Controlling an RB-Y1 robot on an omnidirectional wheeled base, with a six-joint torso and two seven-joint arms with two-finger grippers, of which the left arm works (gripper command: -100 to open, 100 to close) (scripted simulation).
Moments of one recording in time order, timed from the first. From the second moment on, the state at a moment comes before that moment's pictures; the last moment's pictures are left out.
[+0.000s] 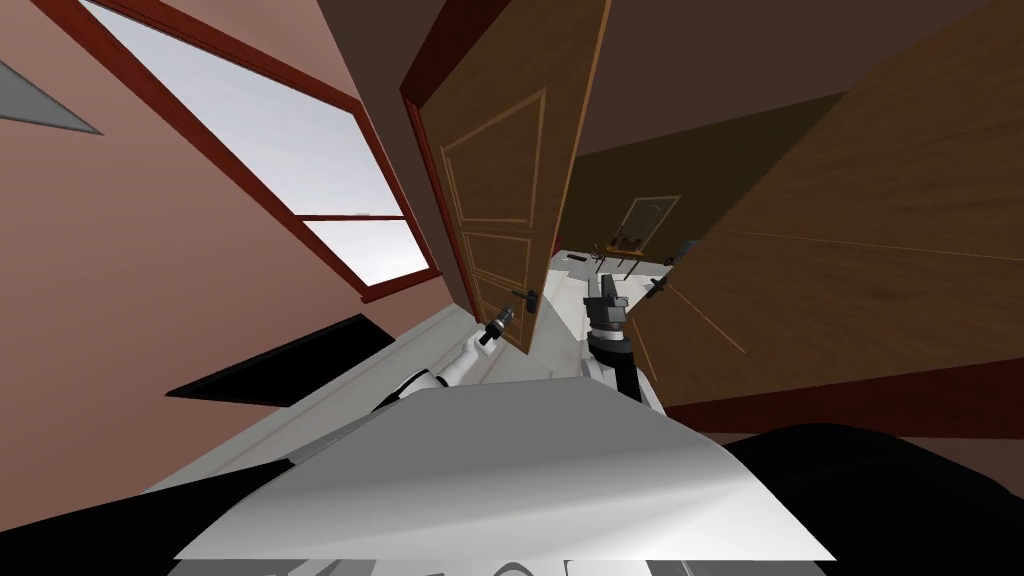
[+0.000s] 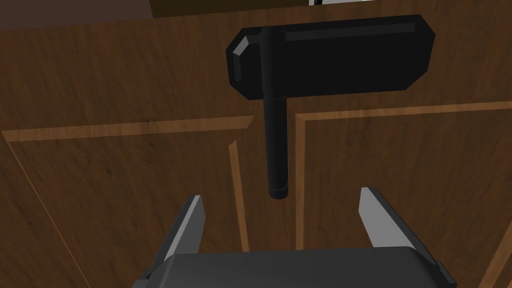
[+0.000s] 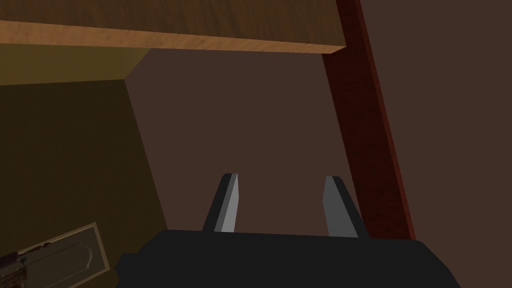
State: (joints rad) arm -0.44 0.07 -0.48 -0.81 -0.15 -0.46 0.41
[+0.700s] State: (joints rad) arm -0.45 0.06 -0.47 -0.79 -0.14 -0.46 0.39
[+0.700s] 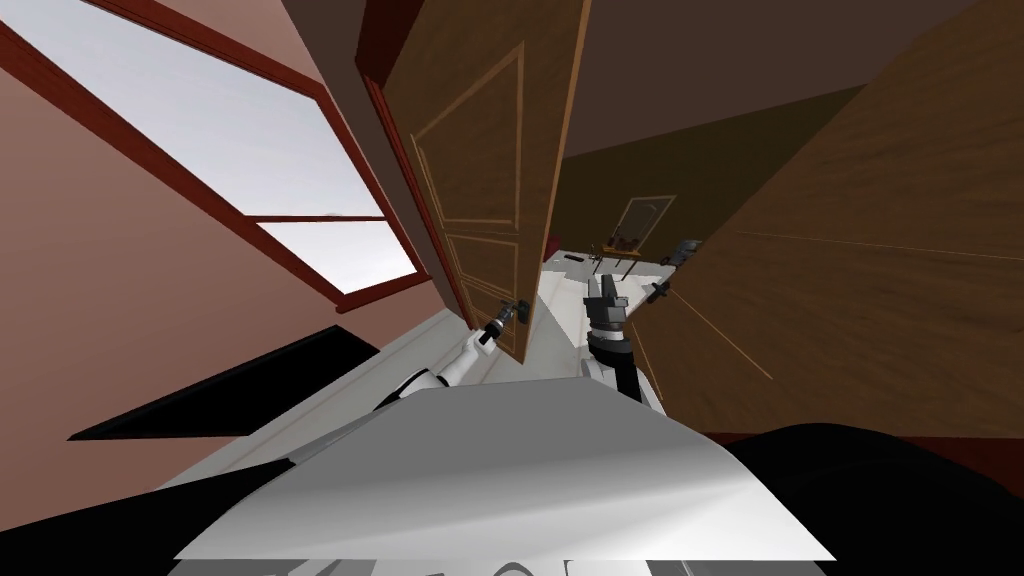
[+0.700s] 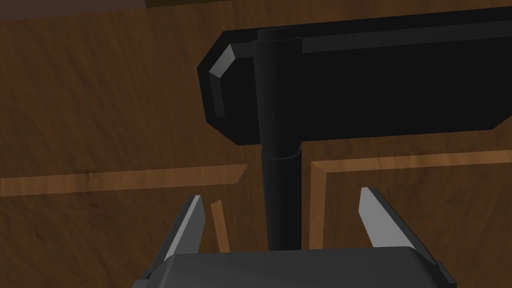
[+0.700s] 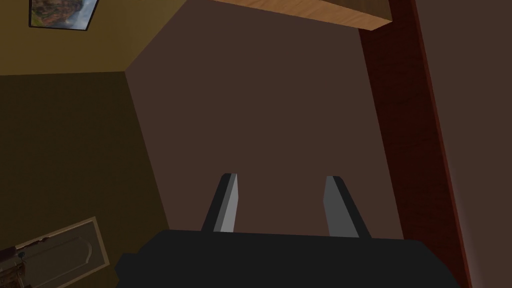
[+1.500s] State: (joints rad) arm -0.45 0.06 -0.46 -0.79 -0.14 -0.46 0.39
